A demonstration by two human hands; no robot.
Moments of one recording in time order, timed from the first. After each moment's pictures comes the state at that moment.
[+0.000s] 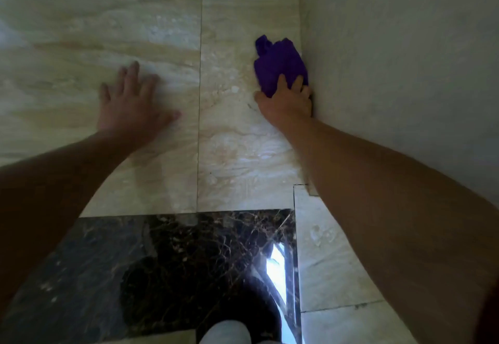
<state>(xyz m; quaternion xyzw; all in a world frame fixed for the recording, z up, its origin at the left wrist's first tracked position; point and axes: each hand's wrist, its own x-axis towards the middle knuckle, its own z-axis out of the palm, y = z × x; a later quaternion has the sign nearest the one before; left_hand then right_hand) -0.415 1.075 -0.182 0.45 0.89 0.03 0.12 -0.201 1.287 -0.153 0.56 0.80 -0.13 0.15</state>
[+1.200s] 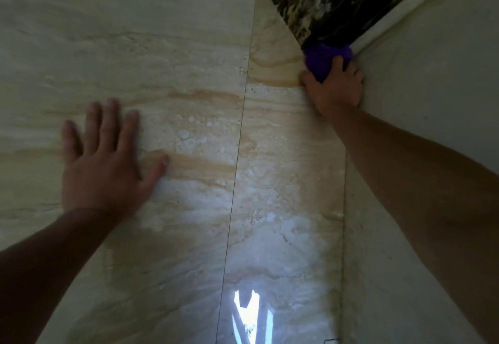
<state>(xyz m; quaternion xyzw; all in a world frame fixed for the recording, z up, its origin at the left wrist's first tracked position) -0.541 1.126 -0.224 0.39 0.92 0.09 0.03 -0.391 1.527 -0.171 0.57 0.82 -0.01 0.04</state>
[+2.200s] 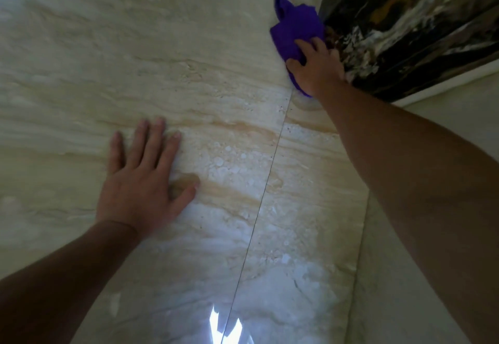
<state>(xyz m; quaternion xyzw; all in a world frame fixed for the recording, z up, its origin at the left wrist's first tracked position) -0.538 1.125 -0.219 0.40 0.91 0.08 0.01 -0.559 1.545 -0.175 0.35 0.93 0.03 0.15</state>
